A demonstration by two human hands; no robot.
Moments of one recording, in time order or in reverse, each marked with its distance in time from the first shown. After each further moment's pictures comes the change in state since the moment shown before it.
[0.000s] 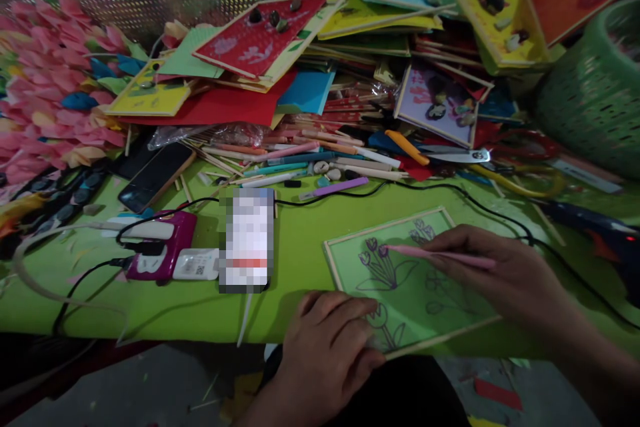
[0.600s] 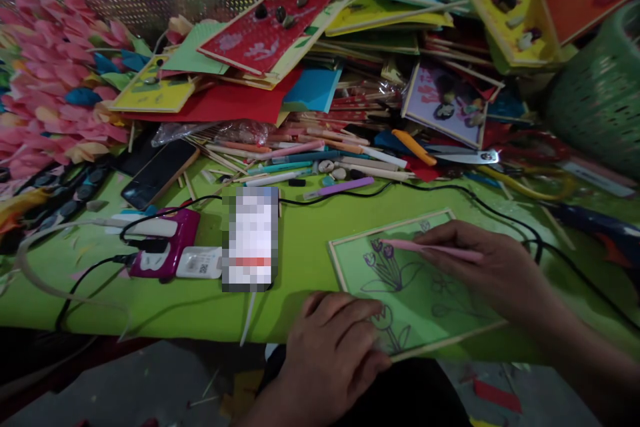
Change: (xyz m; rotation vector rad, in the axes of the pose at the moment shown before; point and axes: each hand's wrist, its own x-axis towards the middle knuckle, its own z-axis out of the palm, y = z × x) left_hand 0.000 0.001 0.001 -0.006 0.004 -0.013; right_hand 0.010 -0.001 0.009 0.006 -0.018 0.043
